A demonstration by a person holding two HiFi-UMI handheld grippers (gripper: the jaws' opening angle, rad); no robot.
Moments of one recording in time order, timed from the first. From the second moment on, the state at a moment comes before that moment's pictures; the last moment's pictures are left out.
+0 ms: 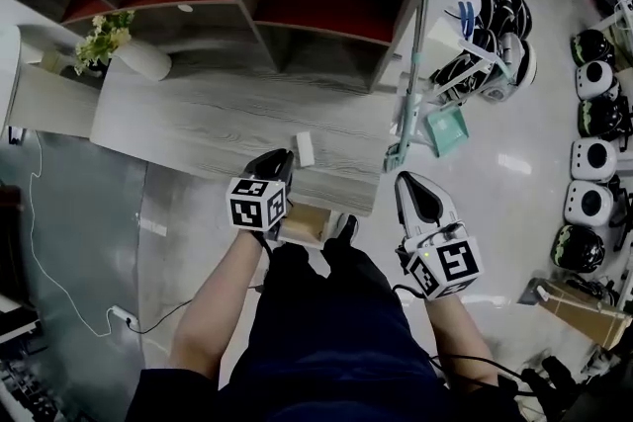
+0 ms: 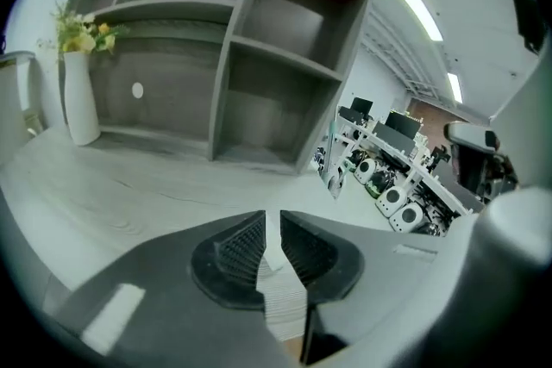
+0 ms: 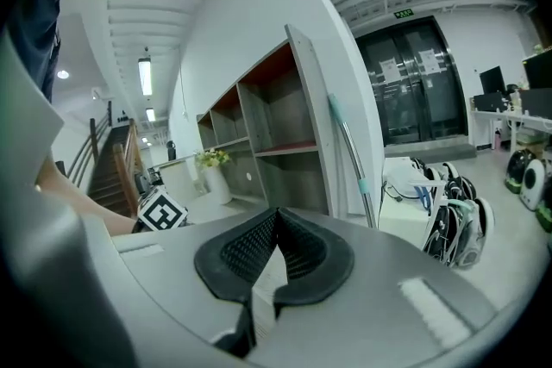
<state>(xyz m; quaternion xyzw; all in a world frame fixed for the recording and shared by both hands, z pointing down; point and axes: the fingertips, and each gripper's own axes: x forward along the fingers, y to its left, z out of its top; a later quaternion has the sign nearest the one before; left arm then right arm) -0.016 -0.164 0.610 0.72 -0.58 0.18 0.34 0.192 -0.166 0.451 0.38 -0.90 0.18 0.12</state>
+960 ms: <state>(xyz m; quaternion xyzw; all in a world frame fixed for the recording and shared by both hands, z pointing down) 0.009 -0.182 0.703 0.65 -0.49 0.16 0.56 0.190 -0.152 0.503 0.37 -0.88 0.25 0.14</state>
